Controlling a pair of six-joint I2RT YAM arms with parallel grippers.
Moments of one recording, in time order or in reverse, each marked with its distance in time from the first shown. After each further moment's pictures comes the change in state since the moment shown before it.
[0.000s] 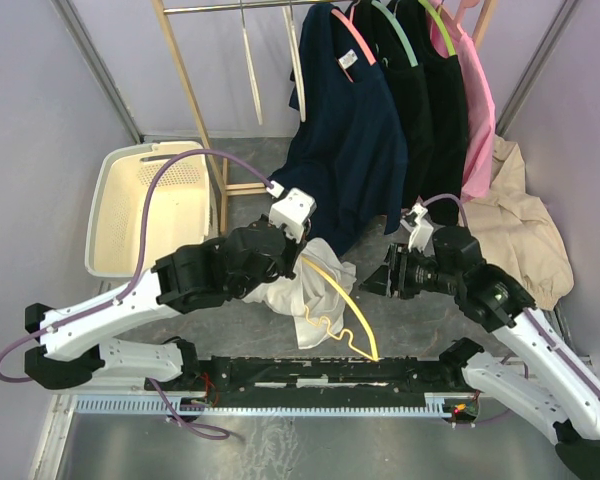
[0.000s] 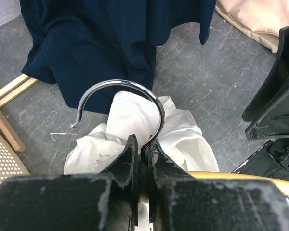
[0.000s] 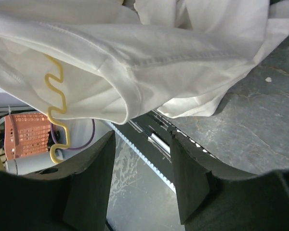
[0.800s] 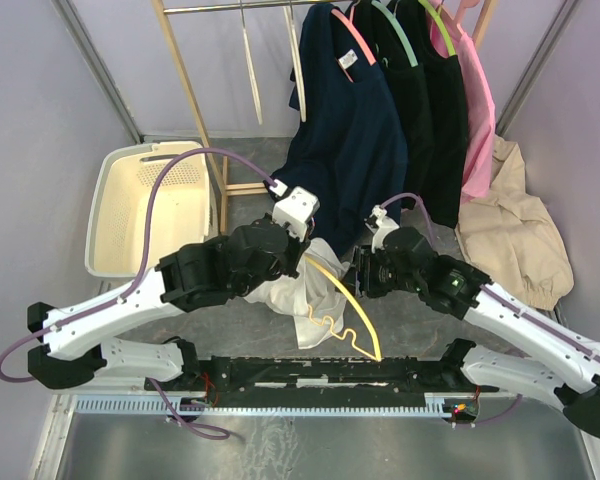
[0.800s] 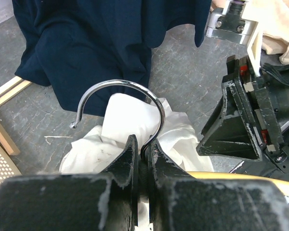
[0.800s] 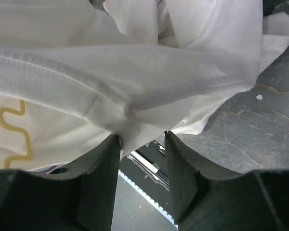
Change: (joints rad) left arm 0.010 0.015 0.000 0.025 0.025 0.000; right arm 0.272 0.221 0.011 0.126 0.298 0.034
